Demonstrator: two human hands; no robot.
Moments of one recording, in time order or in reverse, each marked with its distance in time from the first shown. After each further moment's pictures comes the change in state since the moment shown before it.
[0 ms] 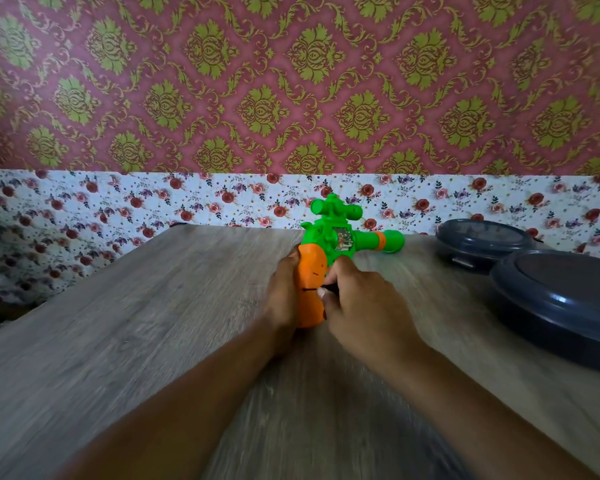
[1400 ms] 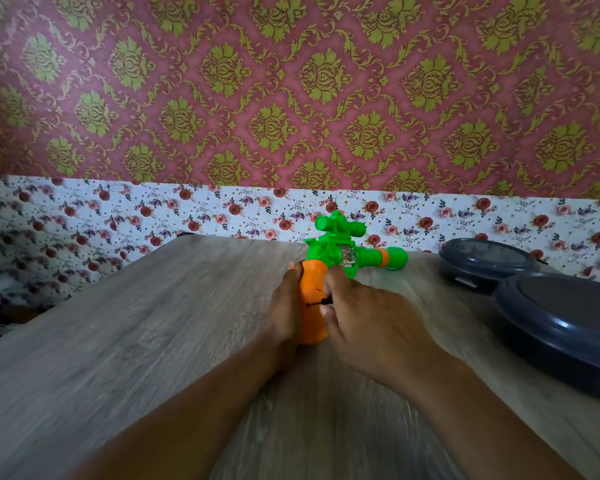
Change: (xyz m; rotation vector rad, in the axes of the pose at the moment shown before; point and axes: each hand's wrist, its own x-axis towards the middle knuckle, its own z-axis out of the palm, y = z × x) left_hand -0.003 -0.001 0.002 -0.023 0.078 0.044; right_hand 0.003 0.001 -0.016 -0.191 -0.048 -0.280
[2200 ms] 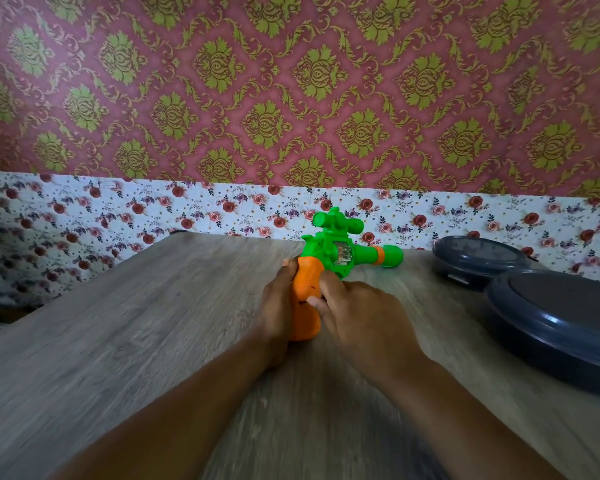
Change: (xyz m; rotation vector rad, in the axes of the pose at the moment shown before) left_hand 0.007 -0.005 -0.009 -0.069 -0.134 0.039; right_hand 0.000 0.002 0.014 -0.211 0.126 0.039
